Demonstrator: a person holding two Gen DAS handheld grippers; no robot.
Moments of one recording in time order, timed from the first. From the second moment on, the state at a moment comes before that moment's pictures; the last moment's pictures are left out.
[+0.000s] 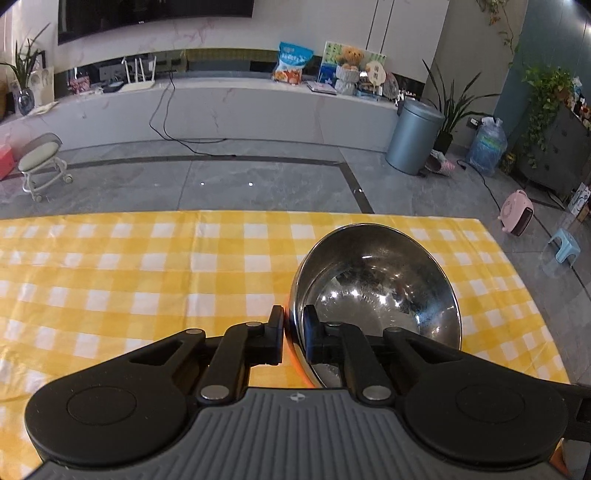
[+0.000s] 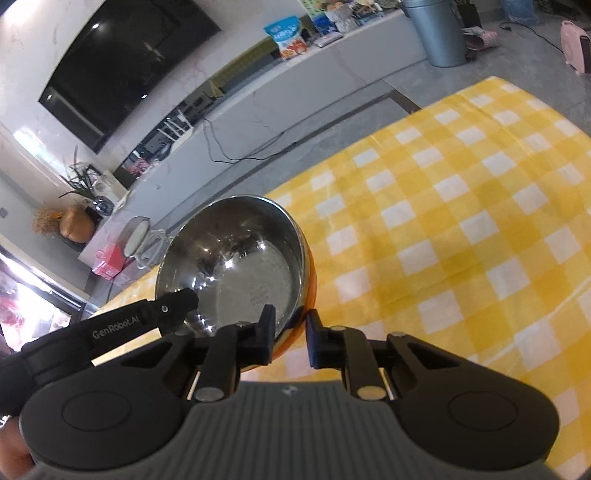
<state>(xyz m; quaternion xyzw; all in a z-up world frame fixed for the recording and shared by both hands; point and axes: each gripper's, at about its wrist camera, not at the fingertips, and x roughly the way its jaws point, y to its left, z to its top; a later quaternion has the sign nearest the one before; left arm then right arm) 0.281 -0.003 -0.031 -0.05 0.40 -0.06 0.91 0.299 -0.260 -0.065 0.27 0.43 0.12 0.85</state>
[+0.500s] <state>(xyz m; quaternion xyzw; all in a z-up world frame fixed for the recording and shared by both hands) 0.216 0.004 0.002 -0.08 0.40 -0.05 0.91 0.239 -0.258 -0.015 0.25 0.43 0.14 0.86</state>
